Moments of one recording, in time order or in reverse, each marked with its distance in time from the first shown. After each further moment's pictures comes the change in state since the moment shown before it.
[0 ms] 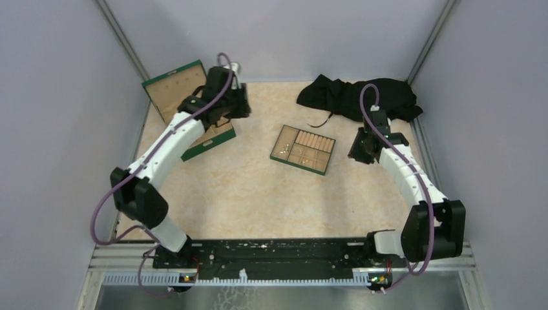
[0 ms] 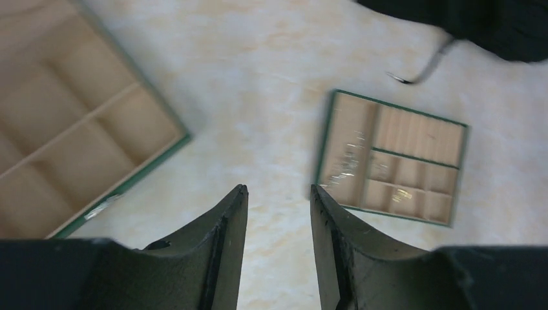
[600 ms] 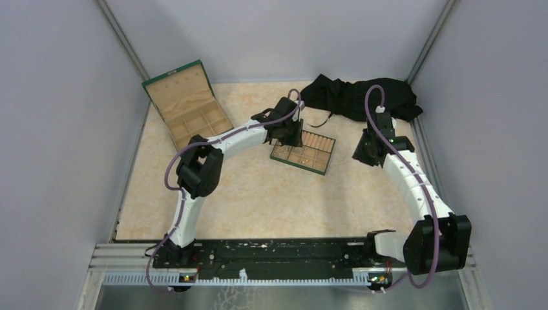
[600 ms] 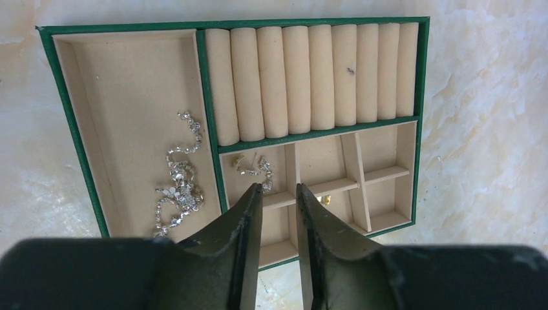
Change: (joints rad) left arm -0.205 0.498 0.118 0.184 0.163 -0.074; right arm 0.000 -0.079 -0.003 -0.058 0.047 0.007
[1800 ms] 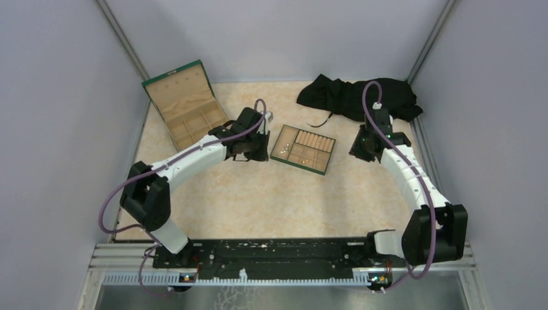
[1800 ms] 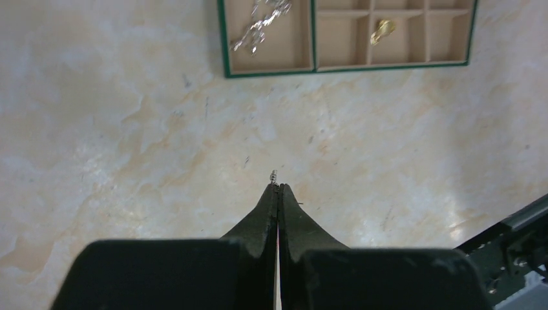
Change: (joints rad) left arm 0.056 -0.555 -0.531 -0.112 -0.052 0.062; right arm 0.000 0.075 0.021 0.067 -0.053 0.005
